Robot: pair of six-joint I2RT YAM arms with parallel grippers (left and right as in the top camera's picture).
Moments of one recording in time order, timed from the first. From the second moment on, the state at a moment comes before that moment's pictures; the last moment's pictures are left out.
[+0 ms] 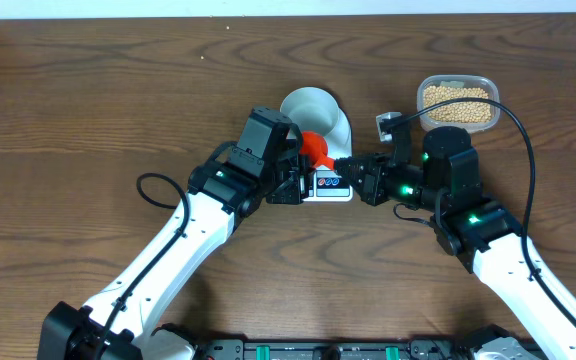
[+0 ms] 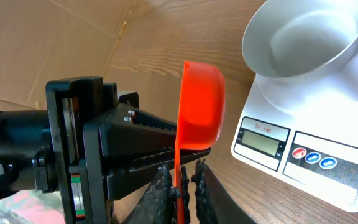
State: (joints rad) left arm -0.51 1.44 1.05 -0.49 0.28 -2.09; right arm 0.40 1.22 0.77 -0.07 -0.60 0.57
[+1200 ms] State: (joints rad) left arm -0.51 1.44 1.05 -0.50 0.28 -2.09; right arm 0.40 1.22 0.77 -0.07 -0.59 0.57
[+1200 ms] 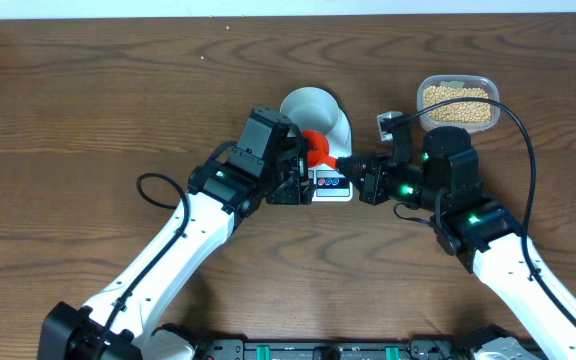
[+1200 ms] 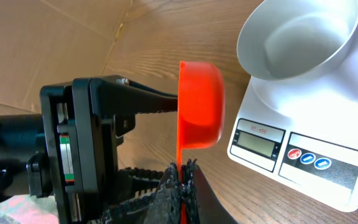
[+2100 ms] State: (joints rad) left arm -0.51 1.44 1.05 -0.50 -0.10 -0.98; right arm 0.34 1.22 0.77 -0.19 -0.42 0.52
